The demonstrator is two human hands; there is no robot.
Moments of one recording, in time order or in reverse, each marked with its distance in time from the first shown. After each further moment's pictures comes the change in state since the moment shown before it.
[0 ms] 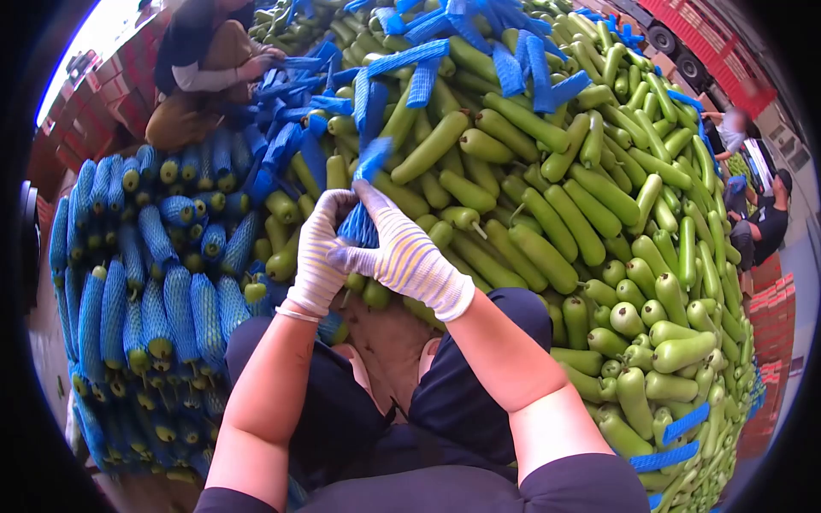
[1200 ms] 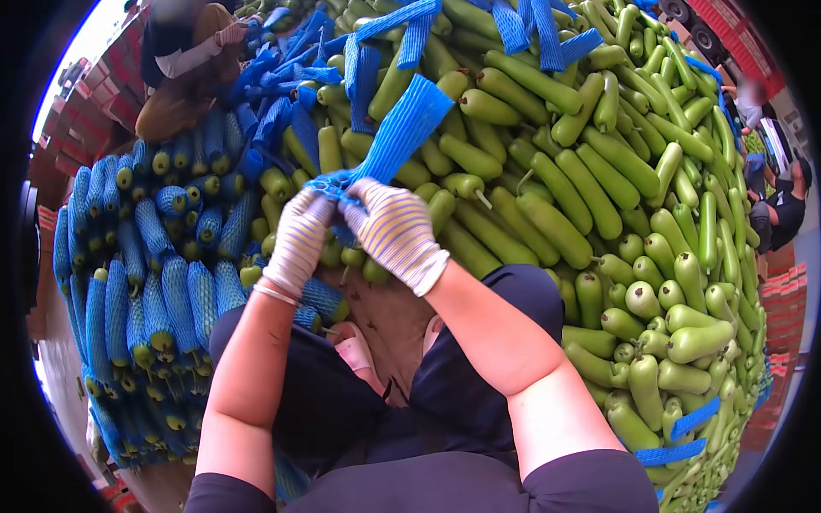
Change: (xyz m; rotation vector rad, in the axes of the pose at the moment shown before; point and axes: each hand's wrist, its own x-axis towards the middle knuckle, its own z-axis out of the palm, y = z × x) left_hand 0.004 -0.036 -0.015 -0.255 -0.056 -0.395; right_hand 0.004 0.046 0.002 -0.471 0.247 -0.027
